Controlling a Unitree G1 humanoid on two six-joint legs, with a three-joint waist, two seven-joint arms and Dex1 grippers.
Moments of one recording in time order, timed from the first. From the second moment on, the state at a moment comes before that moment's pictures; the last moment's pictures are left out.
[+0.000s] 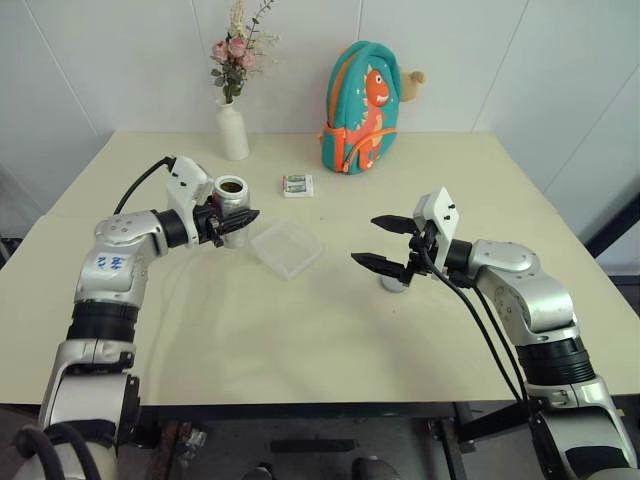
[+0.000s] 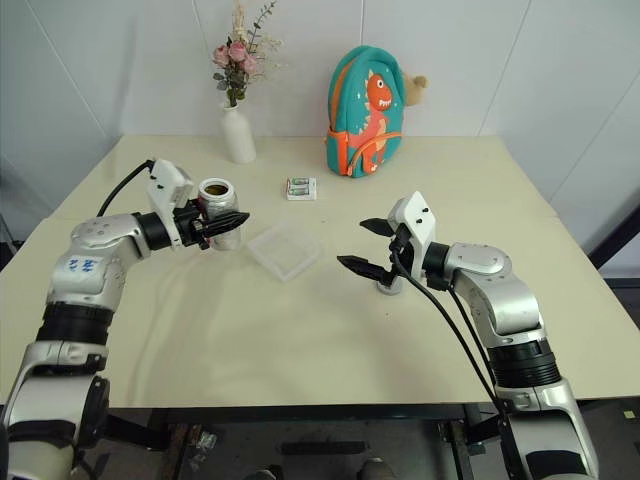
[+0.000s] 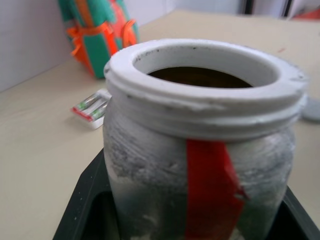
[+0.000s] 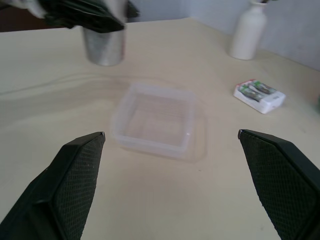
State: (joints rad) left arm -0.96 0.64 0.02 0.57 -0.21 0.22 -0.81; right arm -0.74 -0.56 0.06 -0.01 0.39 0.46 0.96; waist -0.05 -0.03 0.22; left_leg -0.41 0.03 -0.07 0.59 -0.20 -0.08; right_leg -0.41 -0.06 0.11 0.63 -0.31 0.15
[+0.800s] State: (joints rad) left arm -1.35 0.66 -0.72 1.06 1.02 -0.40 0.44; right arm -0.70 -0.53 0.03 -0.15 0.46 0.59 0.88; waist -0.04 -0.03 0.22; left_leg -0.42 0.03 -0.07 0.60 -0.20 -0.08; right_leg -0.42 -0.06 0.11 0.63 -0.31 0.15
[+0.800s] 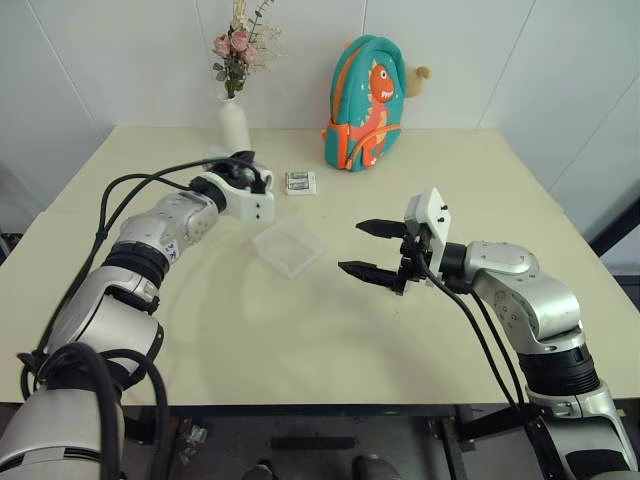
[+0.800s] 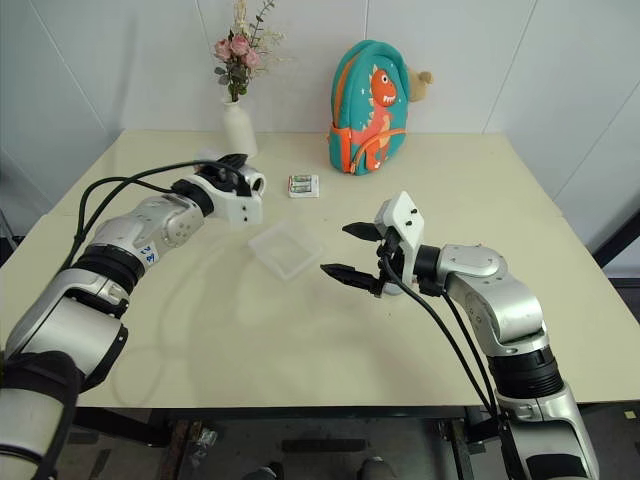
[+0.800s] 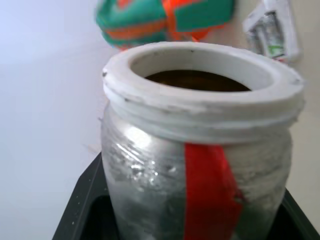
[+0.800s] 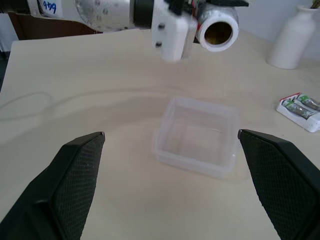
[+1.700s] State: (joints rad) left arm -1.43 0.62 -0.87 1.07 1.27 -0.25 0.60; right arm -0.67 -0.41 -0.01 -0.17 0.57 0.62 0.77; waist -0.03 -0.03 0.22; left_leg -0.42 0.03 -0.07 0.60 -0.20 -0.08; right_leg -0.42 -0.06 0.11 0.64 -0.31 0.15
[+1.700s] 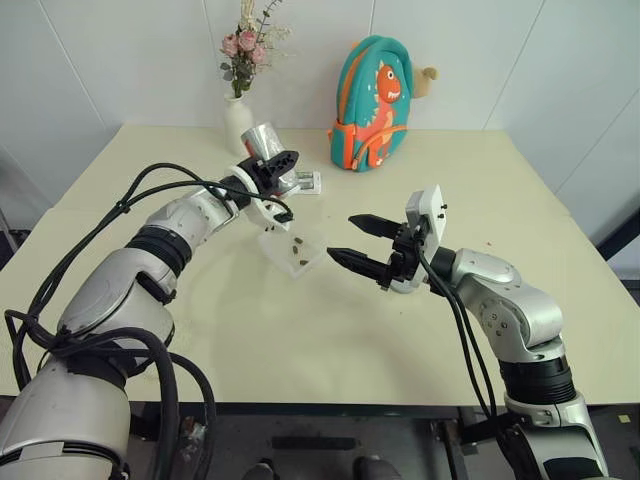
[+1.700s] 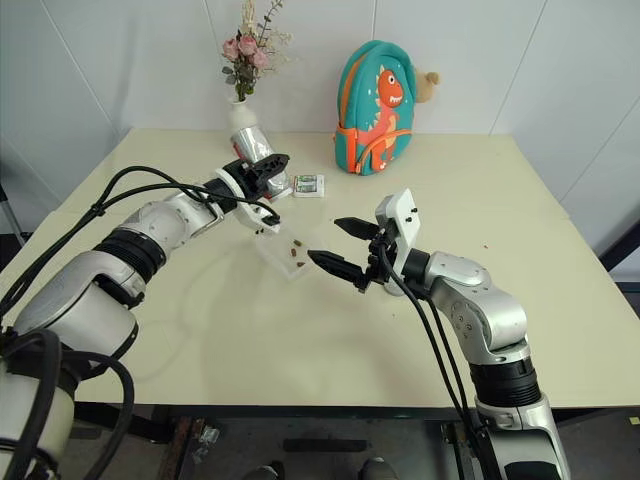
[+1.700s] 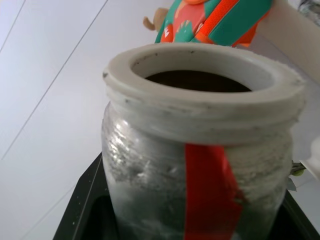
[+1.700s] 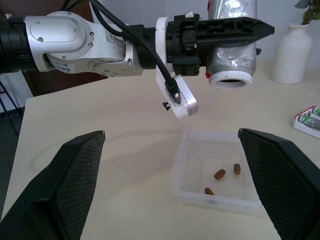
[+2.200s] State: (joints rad) left arm -1.08 0.59 0.27 0.98 -0.12 0.24 -0.29; right arm -0.64 -0.49 0.04 -0.19 0.50 0.58 0.82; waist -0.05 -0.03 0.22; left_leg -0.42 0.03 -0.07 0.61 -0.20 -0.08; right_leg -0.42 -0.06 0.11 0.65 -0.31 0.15
